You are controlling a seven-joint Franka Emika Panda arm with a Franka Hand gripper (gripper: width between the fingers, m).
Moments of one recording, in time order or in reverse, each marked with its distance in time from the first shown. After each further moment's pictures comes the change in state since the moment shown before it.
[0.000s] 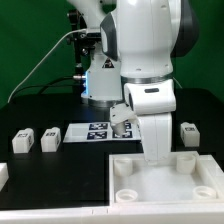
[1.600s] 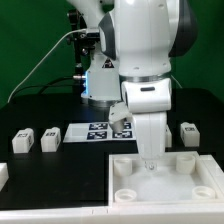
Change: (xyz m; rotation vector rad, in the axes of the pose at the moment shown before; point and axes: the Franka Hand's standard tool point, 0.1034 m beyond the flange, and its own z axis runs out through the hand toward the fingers) arm 0.007 -0.002 -0.019 -0.006 -0.010 0.128
